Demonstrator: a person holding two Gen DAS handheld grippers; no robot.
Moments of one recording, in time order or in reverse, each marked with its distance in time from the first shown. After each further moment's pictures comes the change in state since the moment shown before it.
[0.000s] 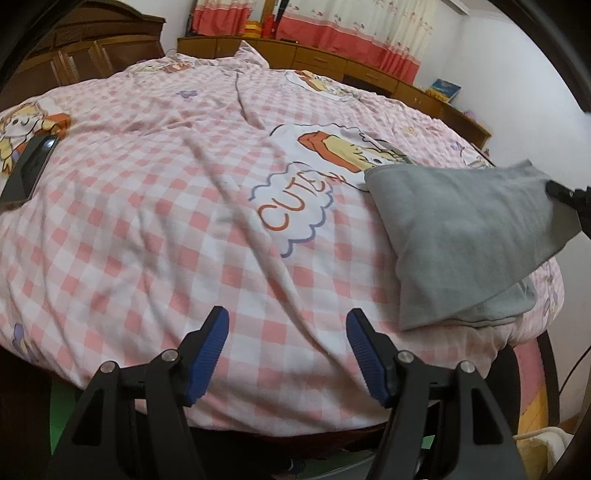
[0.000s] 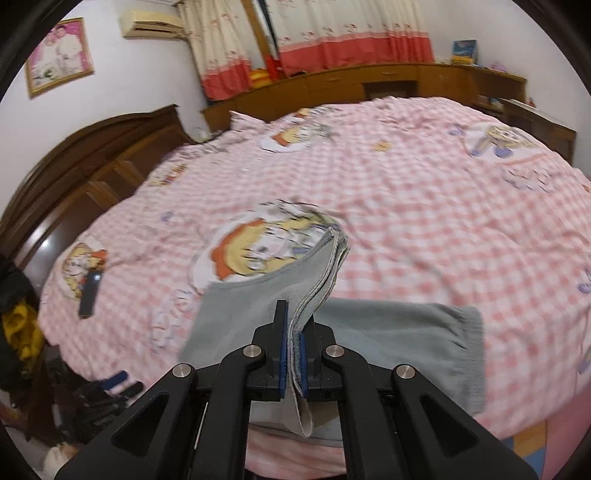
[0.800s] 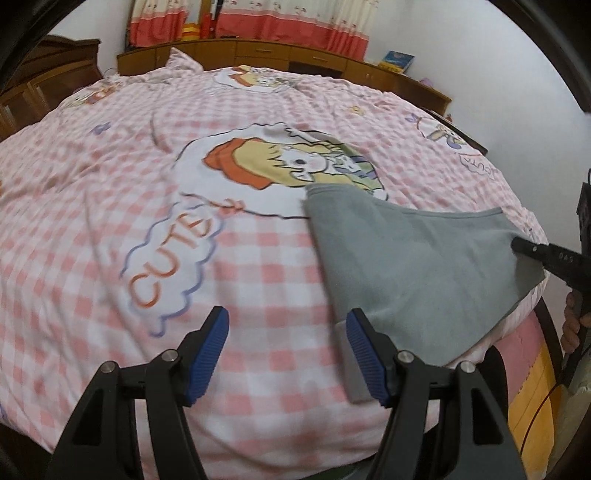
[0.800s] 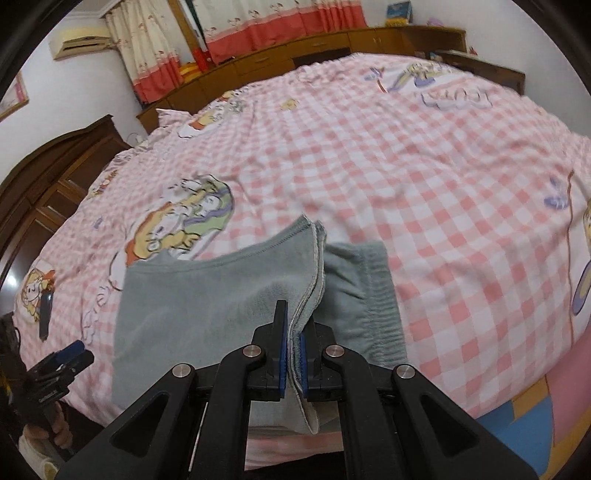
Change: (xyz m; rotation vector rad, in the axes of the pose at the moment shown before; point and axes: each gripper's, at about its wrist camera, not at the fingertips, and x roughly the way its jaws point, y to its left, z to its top) left arm 0.046 -0.095 0.050 0.183 0.036 -0.088; right arm 0.031 -0.113 -0.047 0.190 0.070 -0.123
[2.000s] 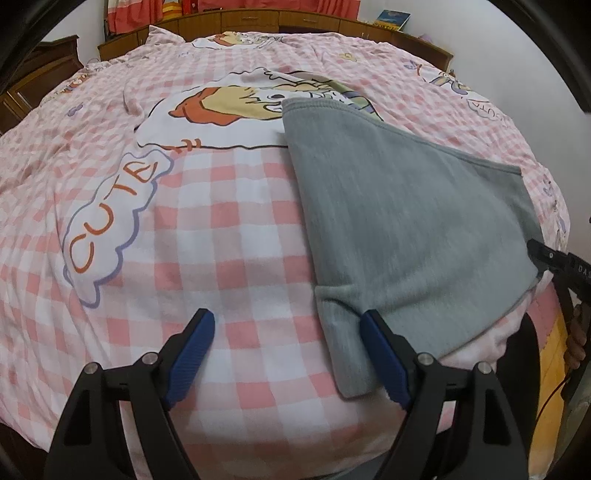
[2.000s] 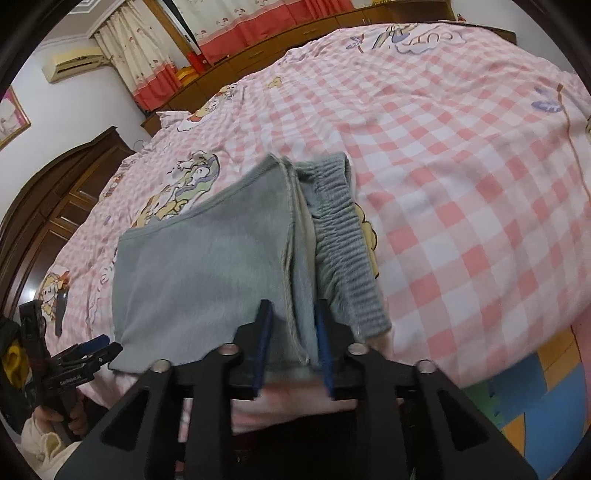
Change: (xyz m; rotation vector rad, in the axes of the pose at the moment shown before) left arm 0.052 -0.022 -0.027 0.059 0.146 0.048; right arm 0.003 -0.040 -0.059 0.080 0.017 0.093
